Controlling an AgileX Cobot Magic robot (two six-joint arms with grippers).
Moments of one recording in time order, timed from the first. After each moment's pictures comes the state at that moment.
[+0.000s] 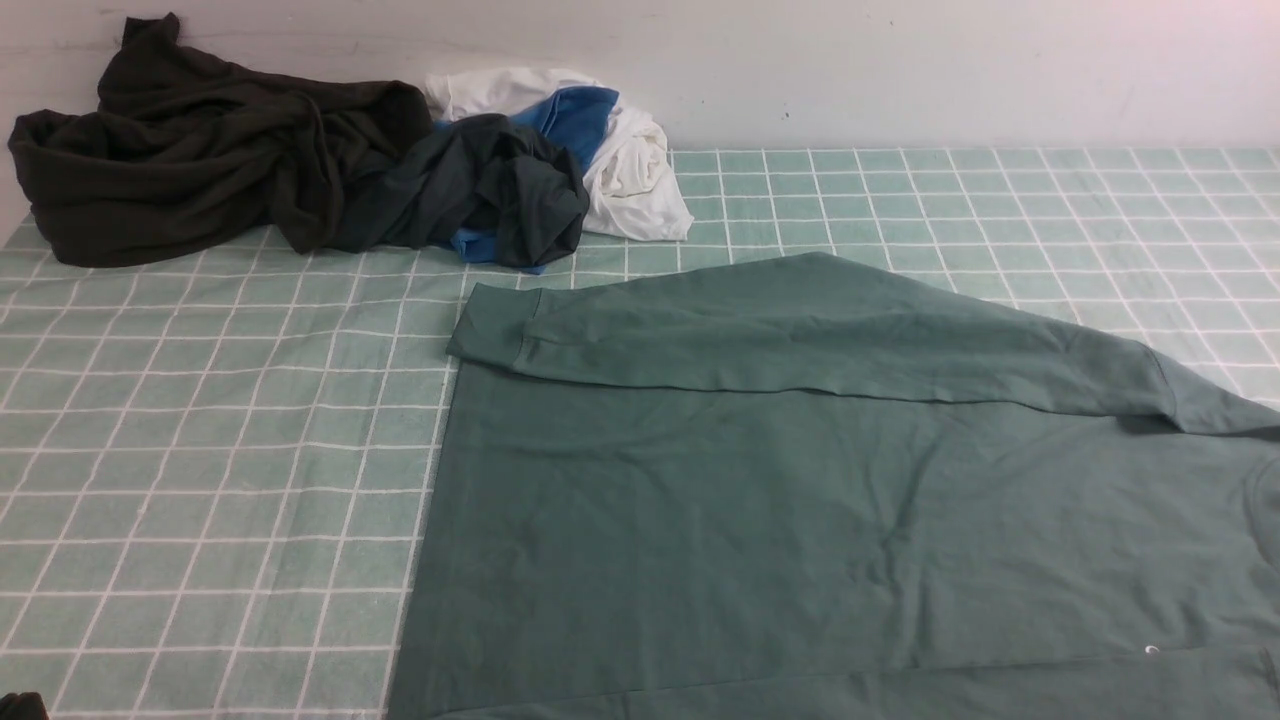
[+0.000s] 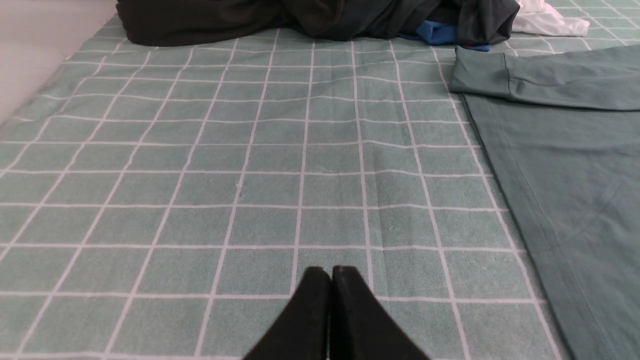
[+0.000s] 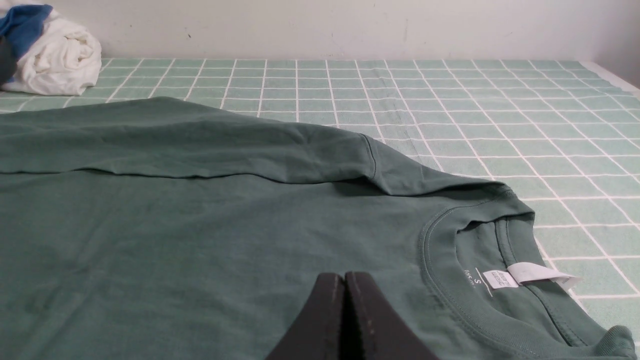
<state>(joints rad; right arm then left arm) -0.07 -0.01 0.02 -0.09 0.35 0.13 0.04 -0.01 0.03 -0.06 0.34 0.03</state>
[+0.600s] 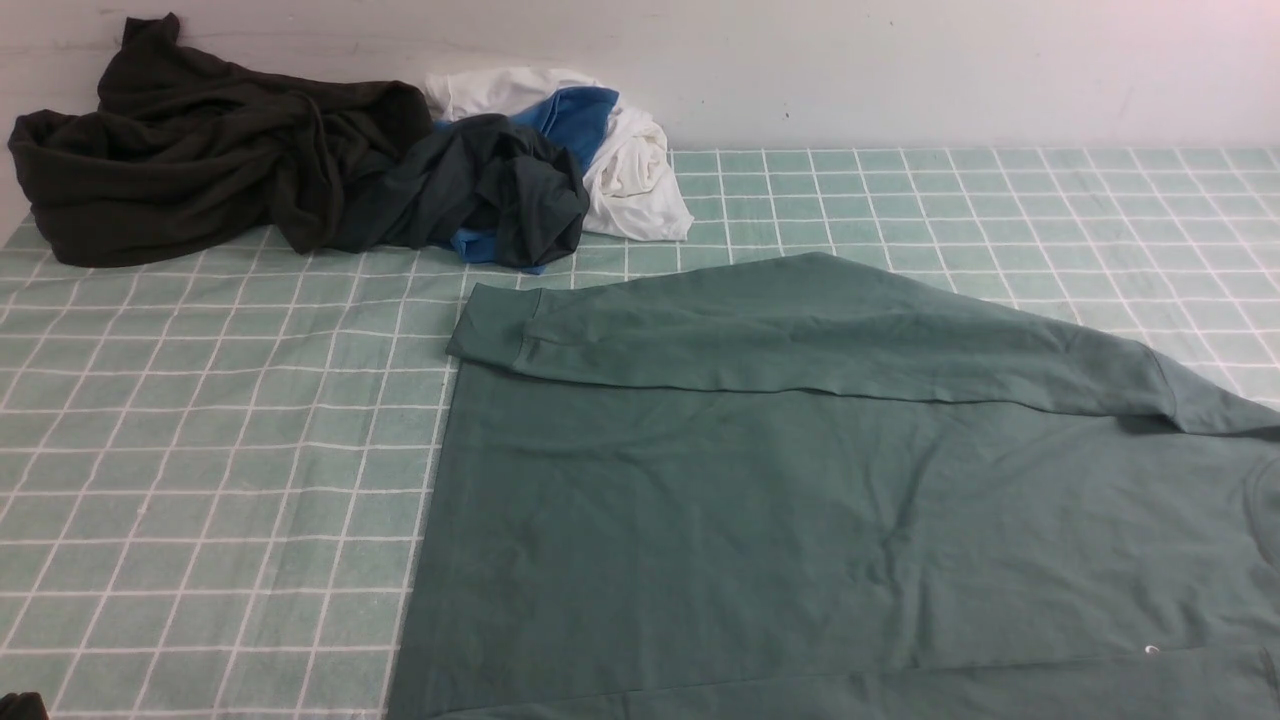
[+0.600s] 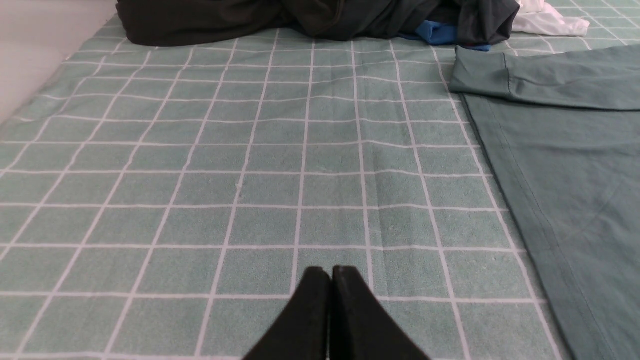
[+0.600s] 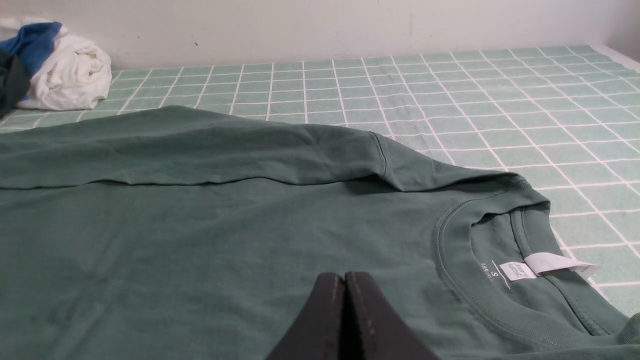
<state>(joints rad) -0.07 -0.01 0.02 -0.03 0.36 0.13 0.04 -0.01 0.03 -0.06 0.34 0.03</state>
